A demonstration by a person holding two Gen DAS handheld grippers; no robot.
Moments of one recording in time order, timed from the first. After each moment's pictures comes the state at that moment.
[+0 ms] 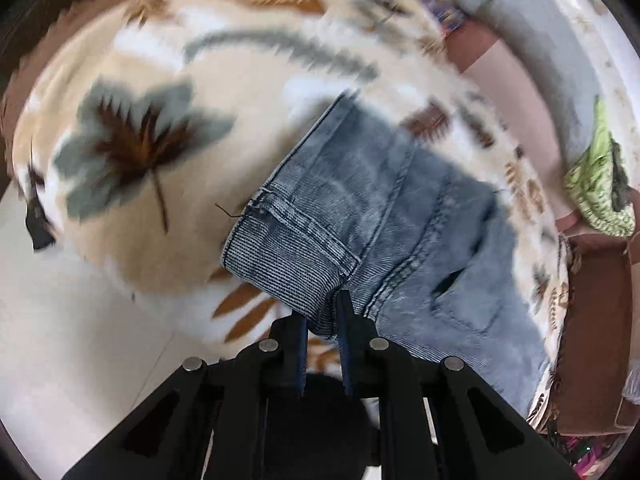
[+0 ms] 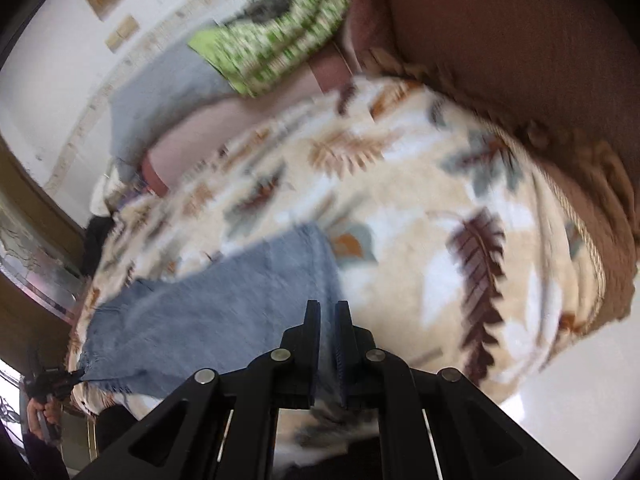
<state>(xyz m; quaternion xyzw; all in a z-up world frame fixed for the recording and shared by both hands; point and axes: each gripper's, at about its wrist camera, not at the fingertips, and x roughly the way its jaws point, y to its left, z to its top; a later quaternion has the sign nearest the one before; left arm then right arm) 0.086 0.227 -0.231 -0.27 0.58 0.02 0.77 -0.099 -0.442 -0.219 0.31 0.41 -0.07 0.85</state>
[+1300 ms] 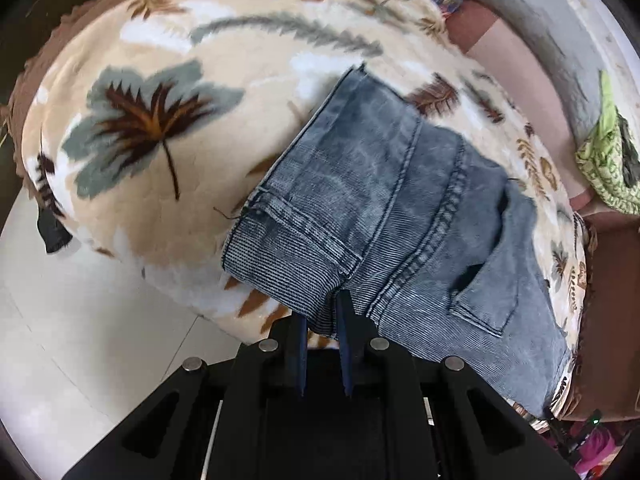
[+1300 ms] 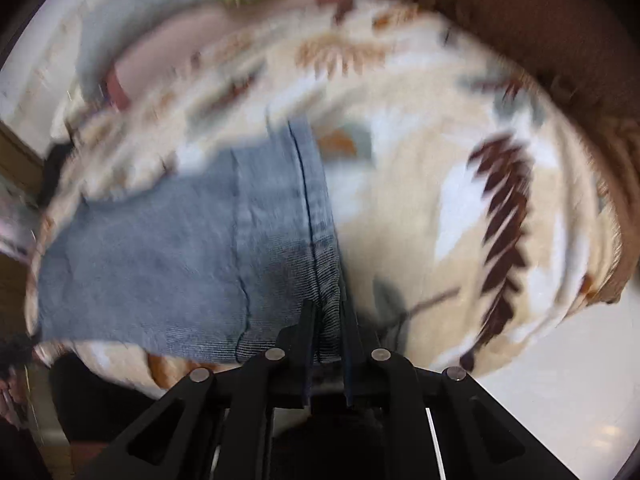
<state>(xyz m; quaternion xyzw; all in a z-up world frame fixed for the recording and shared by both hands) 0.067 0.219 -0.243 -0.23 0.59 0.02 0.78 -0.070 -0.403 -0.271 0.23 0.54 -0.08 0.80</state>
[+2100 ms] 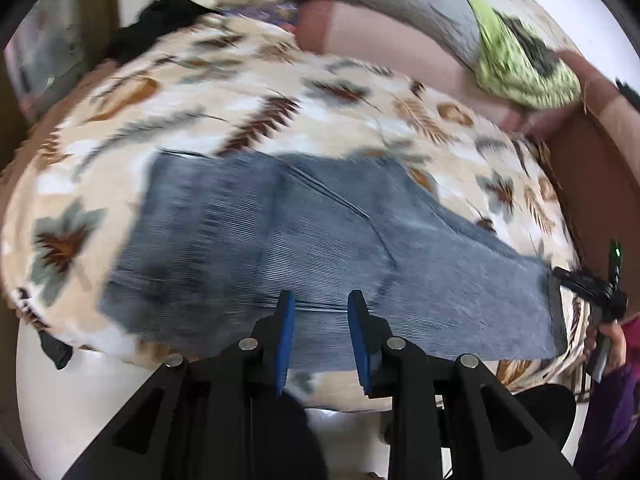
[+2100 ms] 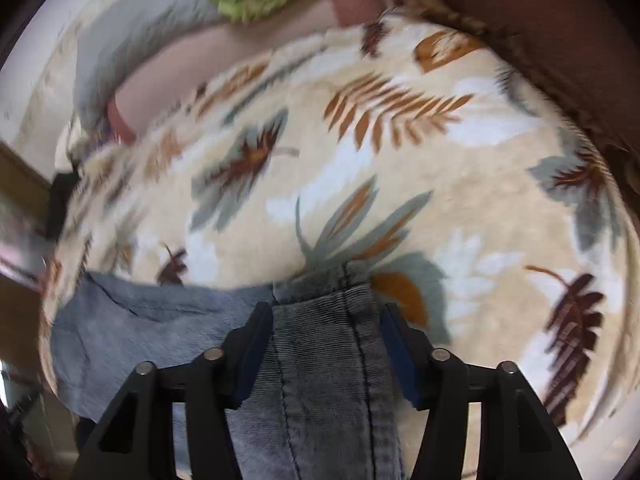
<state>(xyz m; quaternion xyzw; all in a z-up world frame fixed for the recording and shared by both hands) 0.064 0.066 -0.180 -0.06 0.52 -0.11 0.85 0.055 -0.427 -0.258 0.21 0.52 -0.07 0.83</state>
